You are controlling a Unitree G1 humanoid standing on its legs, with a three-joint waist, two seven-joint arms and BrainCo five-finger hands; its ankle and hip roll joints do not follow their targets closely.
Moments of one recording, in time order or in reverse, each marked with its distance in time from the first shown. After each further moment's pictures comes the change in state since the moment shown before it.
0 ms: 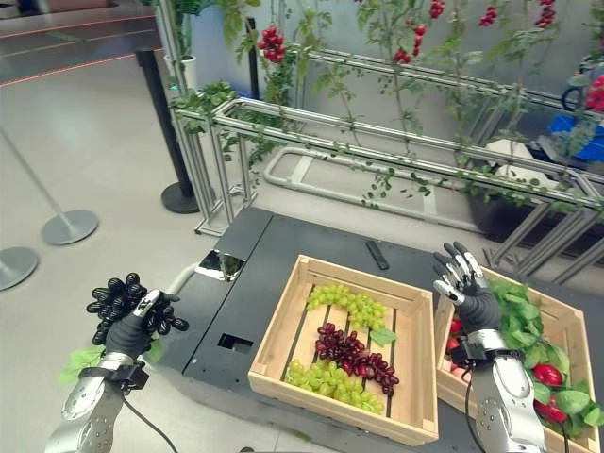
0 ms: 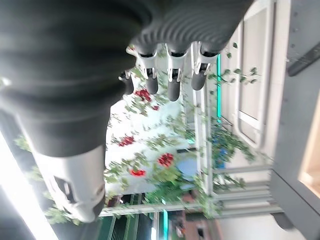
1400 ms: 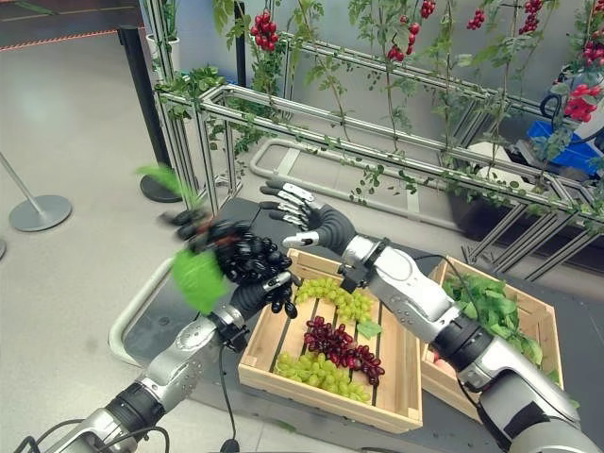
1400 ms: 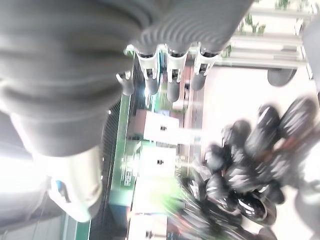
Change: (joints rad) left arm -0.369 0.034 -0.583 -0.049 -0.104 0.123 -0.003; right arm -0.719 -0.268 0.725 -0.139 0.184 0.112 0.027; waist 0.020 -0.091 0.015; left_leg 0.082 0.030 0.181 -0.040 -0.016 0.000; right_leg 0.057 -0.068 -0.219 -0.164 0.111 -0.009
